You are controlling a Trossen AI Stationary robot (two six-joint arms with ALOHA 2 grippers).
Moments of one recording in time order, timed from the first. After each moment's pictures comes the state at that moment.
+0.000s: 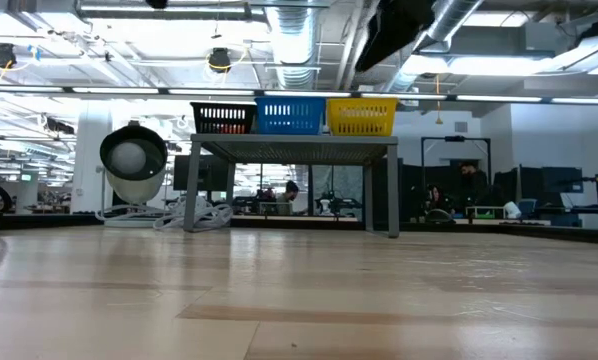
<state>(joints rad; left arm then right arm) -0.29 0.79 0.62 0.09 -0.13 0.05 -0.14 1.45 1.42 -0.80 0.23 -0.38</state>
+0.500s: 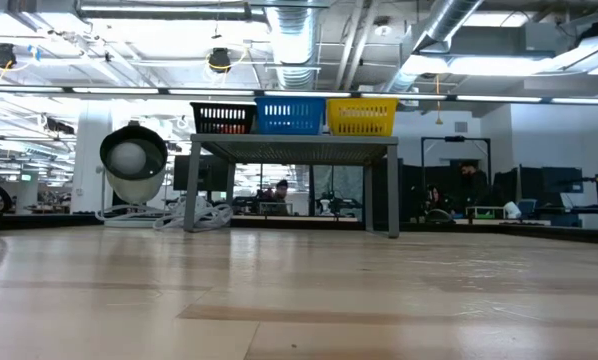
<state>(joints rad) -0.29 0.48 0.63 -0.07 -0.27 0.12 -0.10 1.14 1.42 -0.83 0.02 -0.19</state>
